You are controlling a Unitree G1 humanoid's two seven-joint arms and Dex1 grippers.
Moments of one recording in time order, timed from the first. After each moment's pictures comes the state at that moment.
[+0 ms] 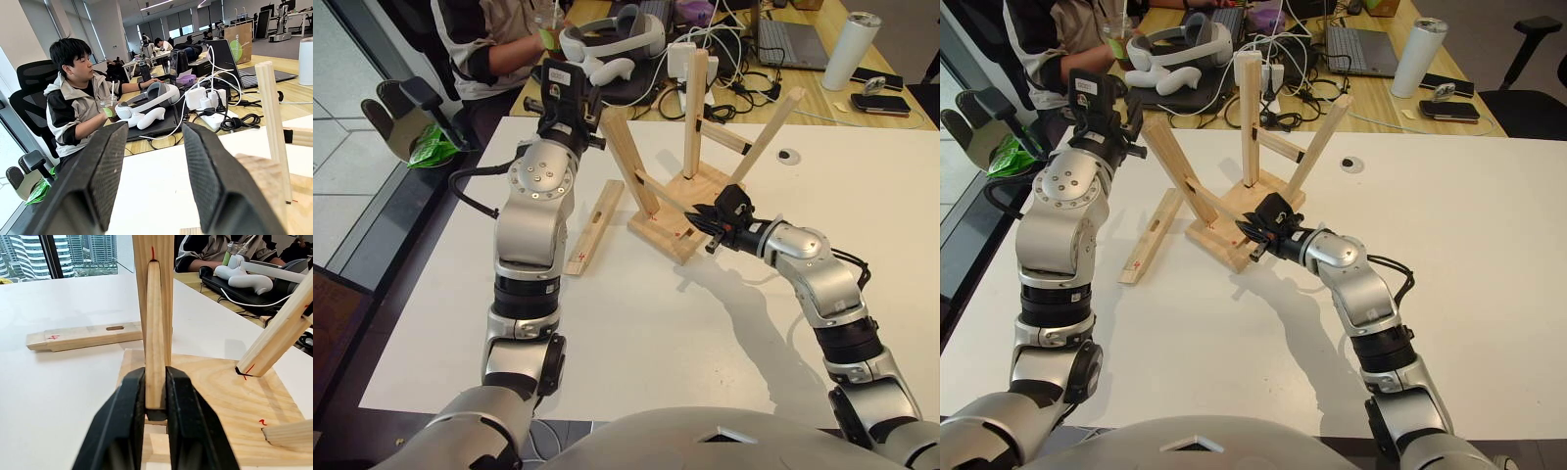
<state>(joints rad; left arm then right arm) -0.57 0.23 -0.03 -0.22 0.03 0.72 -0.05 -0.33 -0.30 0.24 -0.16 0.15 0.53 0.64</state>
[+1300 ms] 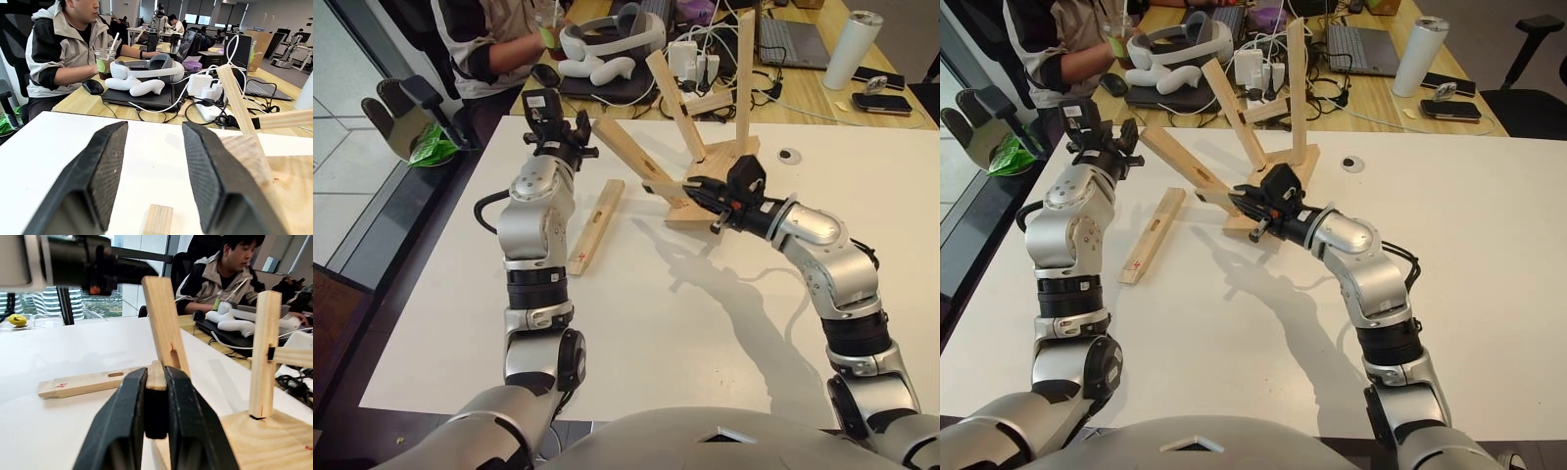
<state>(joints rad) -0.57 0.11 0.19 -0.02 -0.14 0.64 -0.02 -0.38 -0.31 0.14 -0.22 0.25 0.49 0.64</state>
